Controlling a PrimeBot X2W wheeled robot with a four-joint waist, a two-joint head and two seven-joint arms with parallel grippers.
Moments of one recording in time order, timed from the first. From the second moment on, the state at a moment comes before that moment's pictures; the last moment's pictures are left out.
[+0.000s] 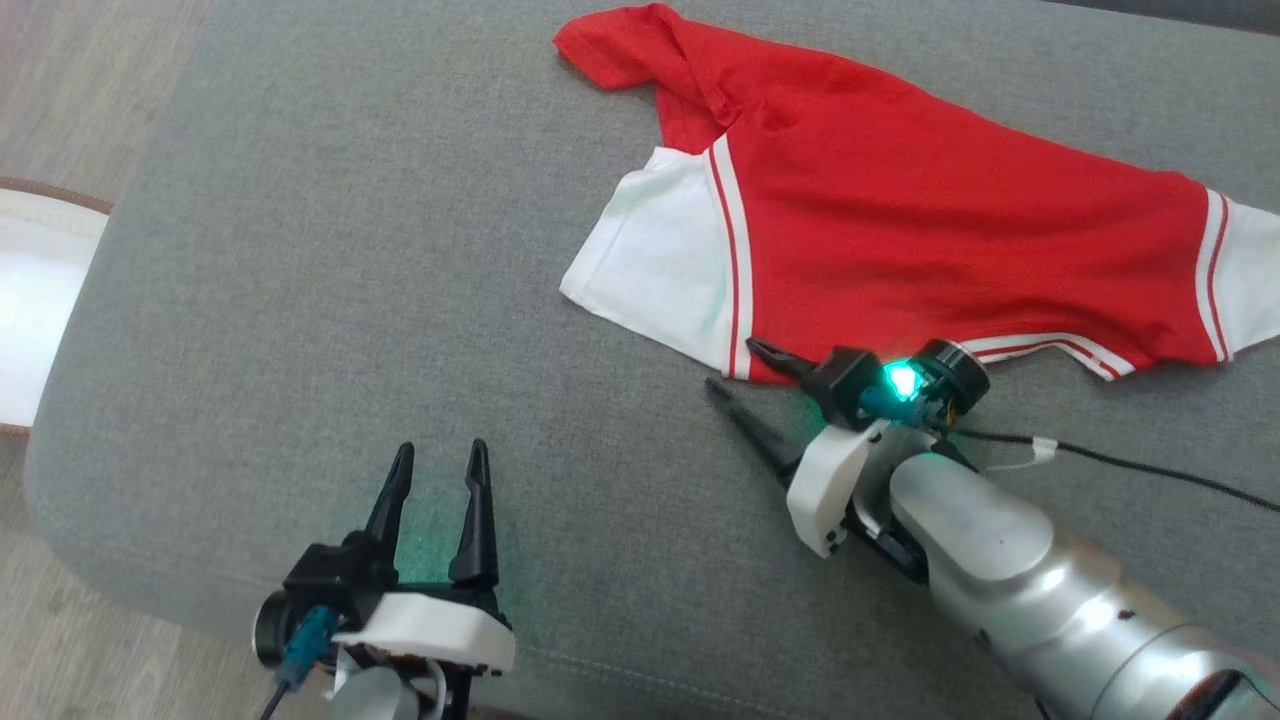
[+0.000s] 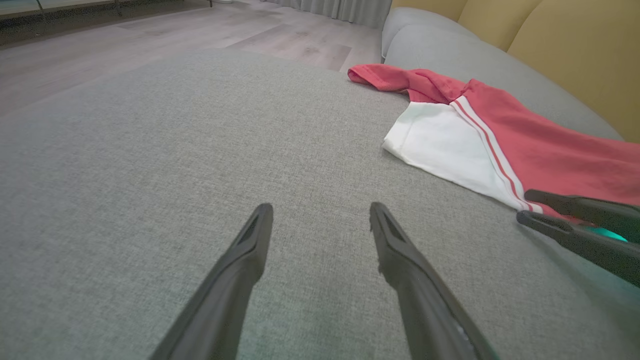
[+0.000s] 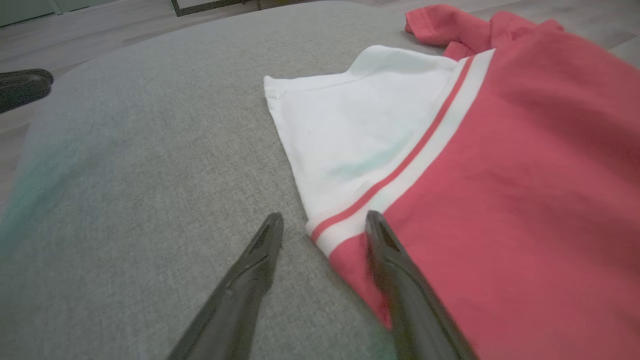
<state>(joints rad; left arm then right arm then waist) -0.12 0.05 -0.30 0.39 -0.36 0.01 -0.25 -0.70 -0.16 1.01 0.91 0.44 0.13 -0.25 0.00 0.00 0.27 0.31</state>
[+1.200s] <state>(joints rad) -0.06 0.05 -0.23 0.44 -0.31 -0.02 -0.25 -0.42 -0.37 0.53 0.82 0.34 0.13 -0.25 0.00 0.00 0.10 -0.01</state>
